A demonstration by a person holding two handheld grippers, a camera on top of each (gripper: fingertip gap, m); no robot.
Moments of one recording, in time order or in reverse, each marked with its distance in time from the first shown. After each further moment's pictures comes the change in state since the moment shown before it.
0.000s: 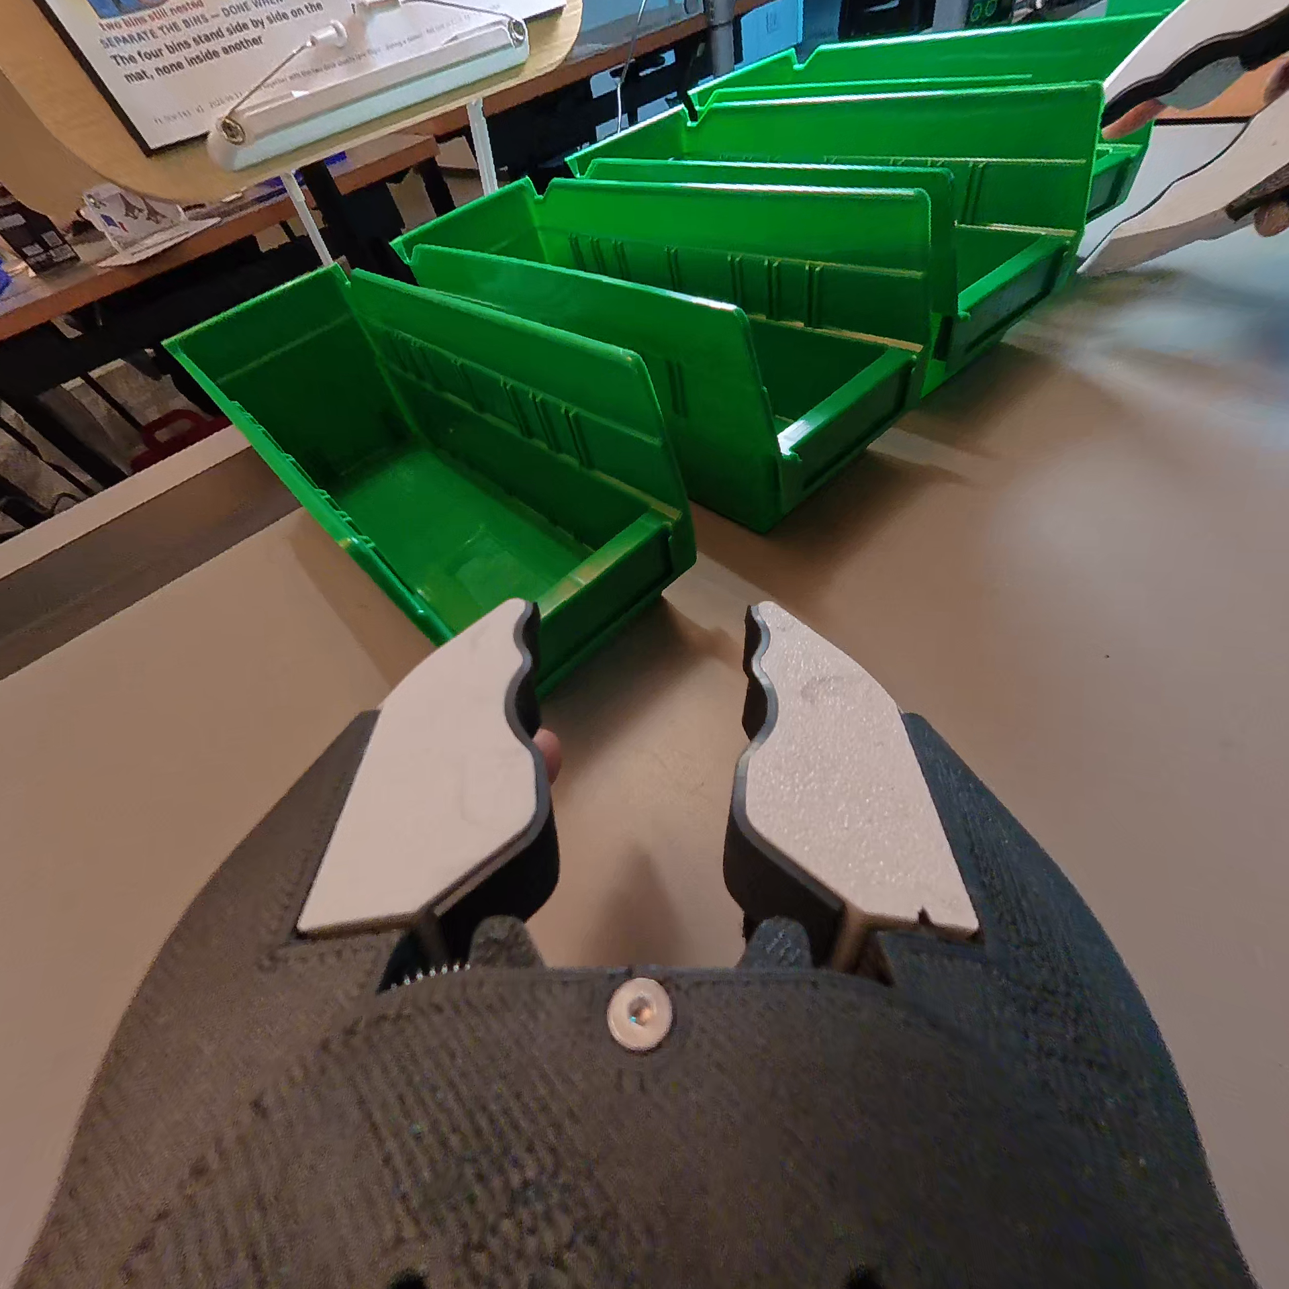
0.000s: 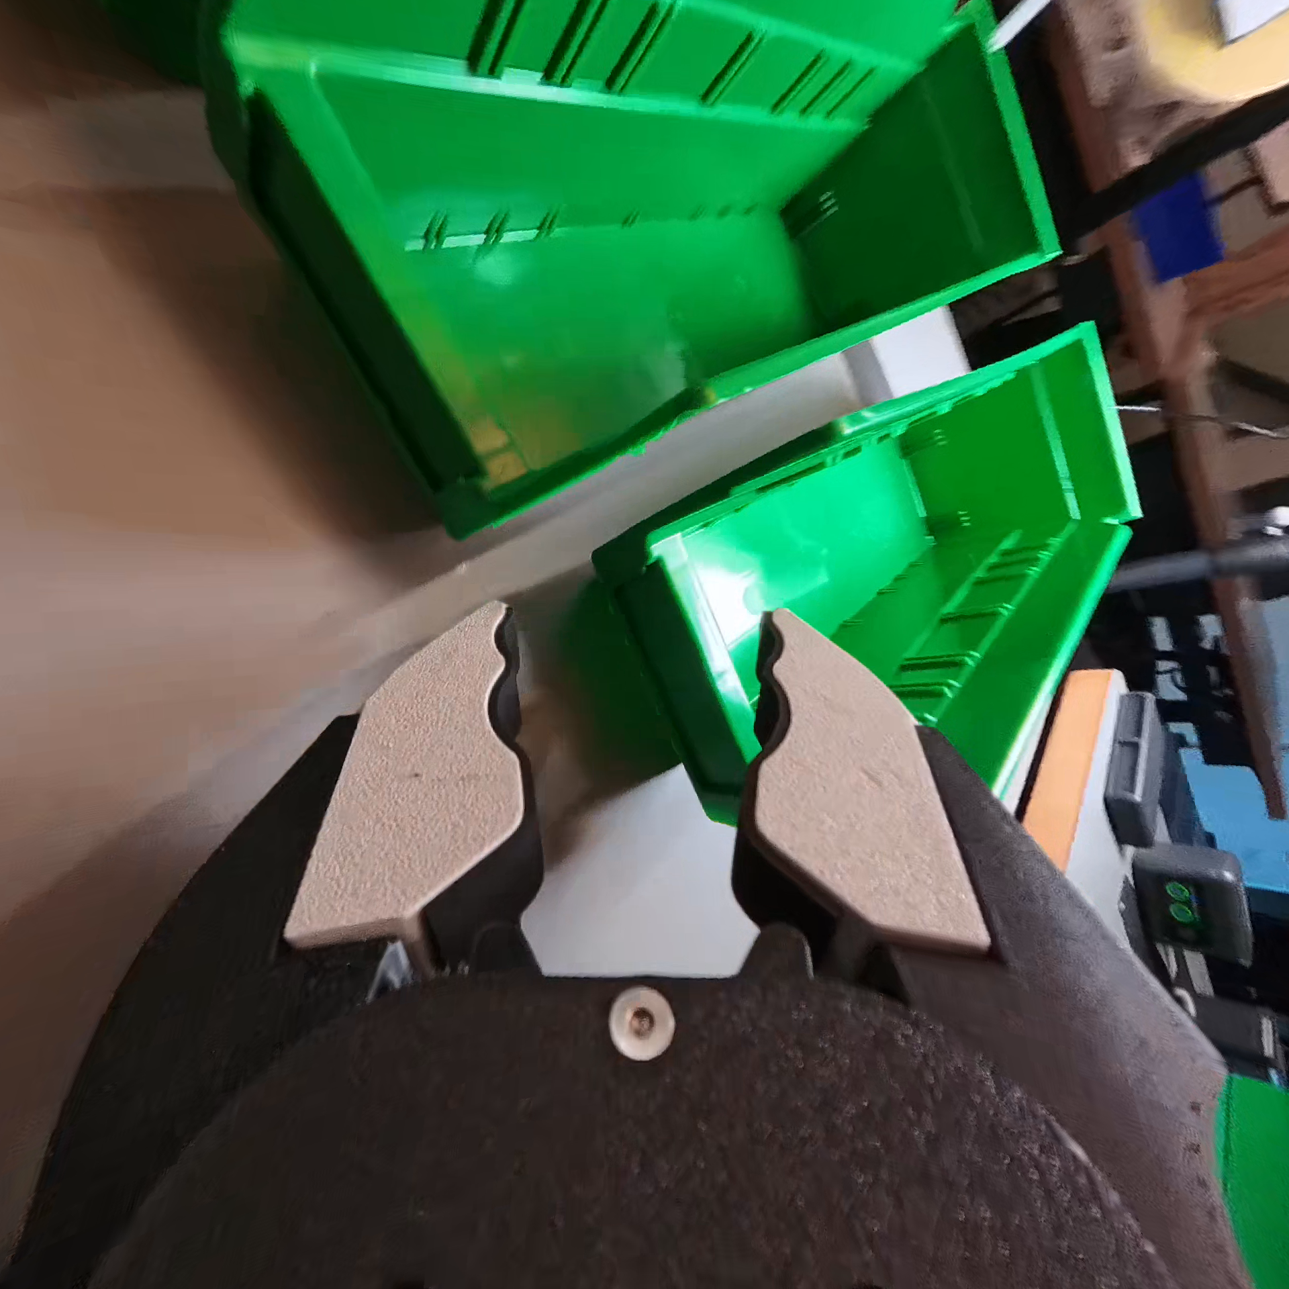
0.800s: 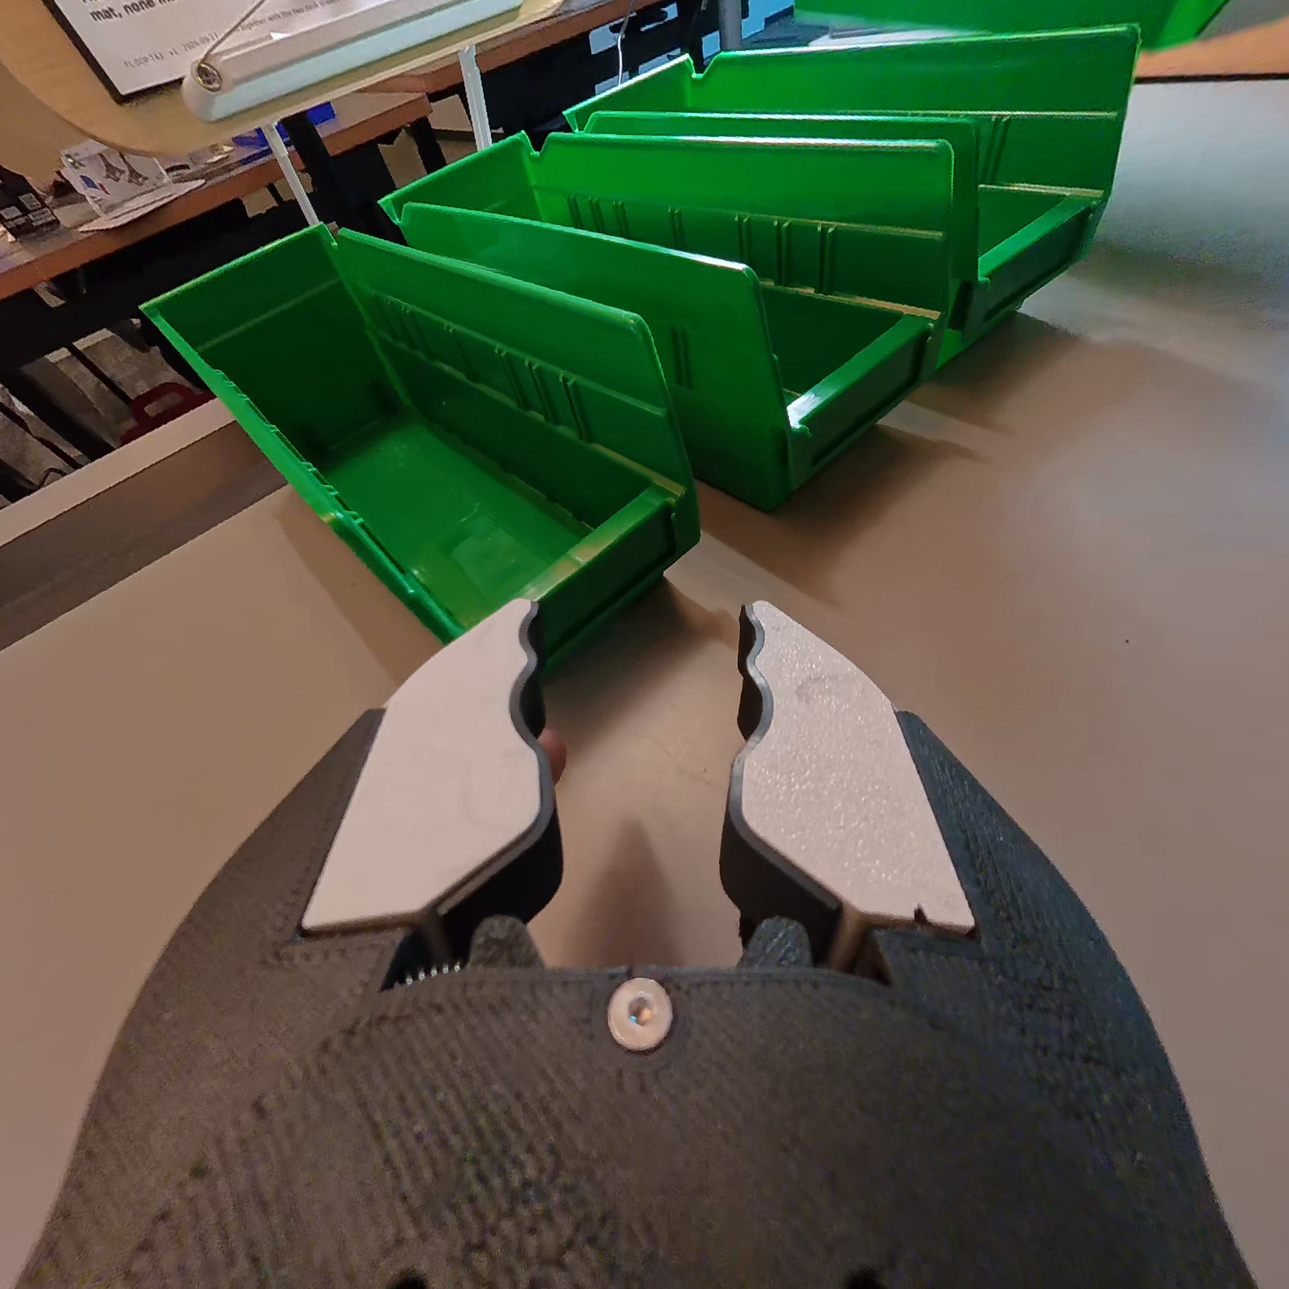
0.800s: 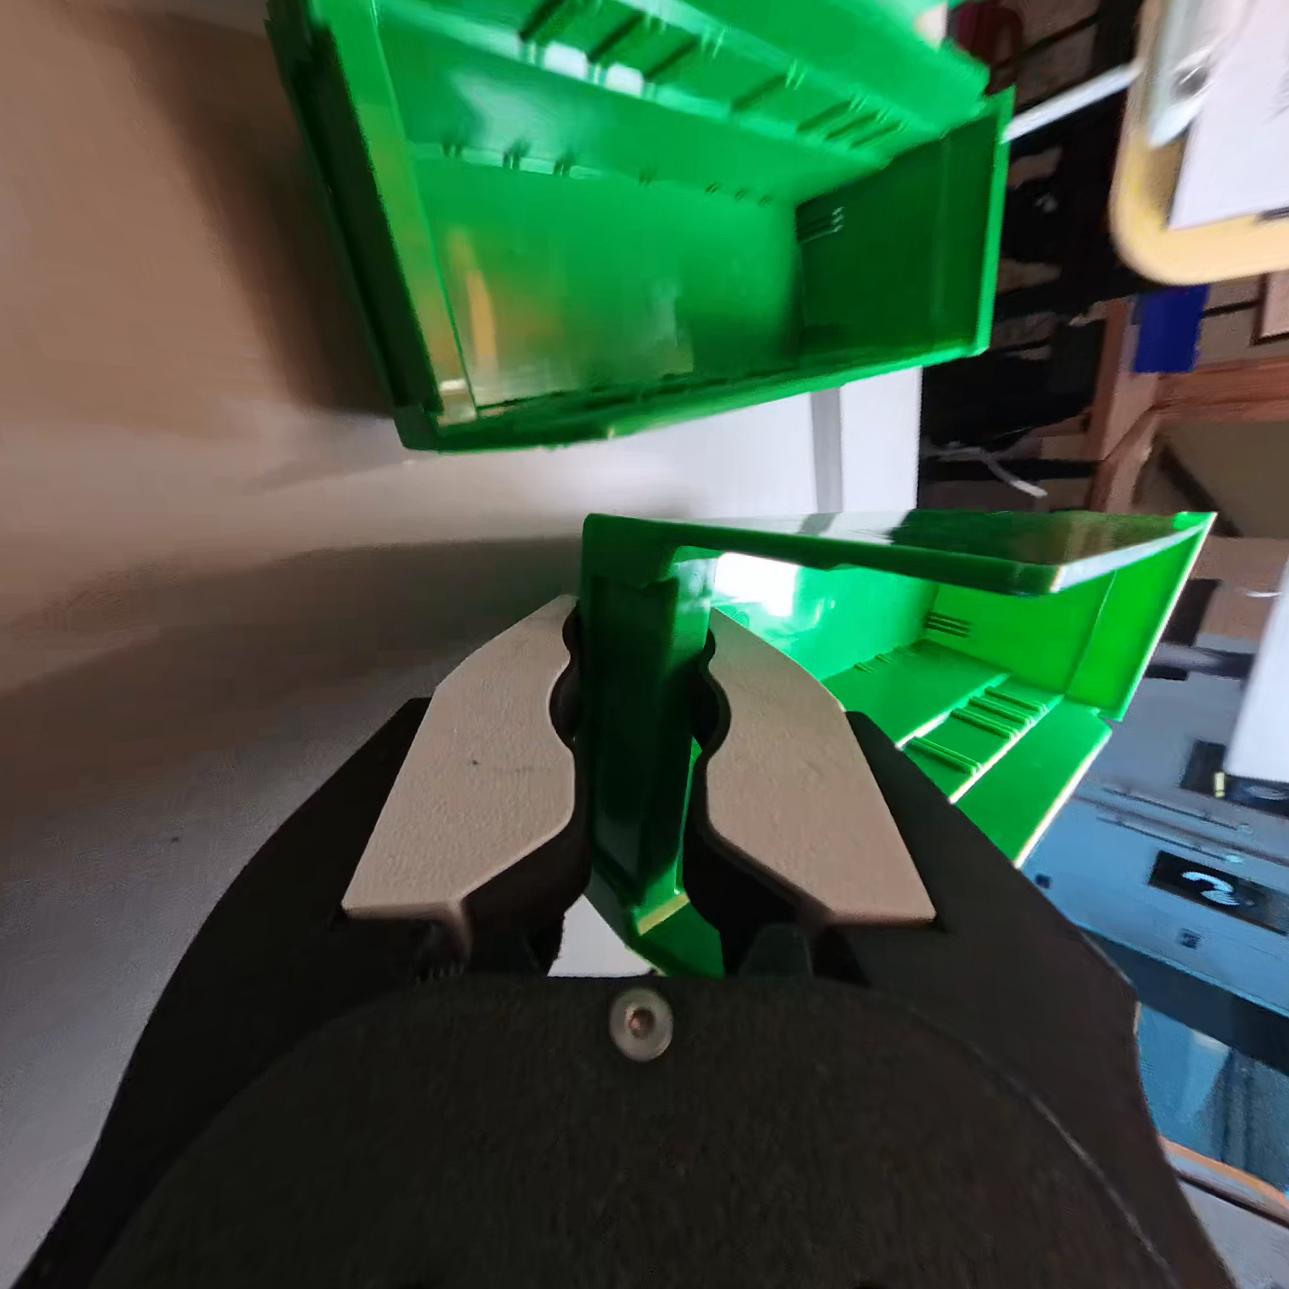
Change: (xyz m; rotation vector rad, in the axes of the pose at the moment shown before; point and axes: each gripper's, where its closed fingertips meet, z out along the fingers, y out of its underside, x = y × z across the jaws) left arm -0.001 0.008 0.004 -0.035 -0.001 -0.004; right arm 0.033 -0.021 -0.045 -0.155 -0.042 -0.322
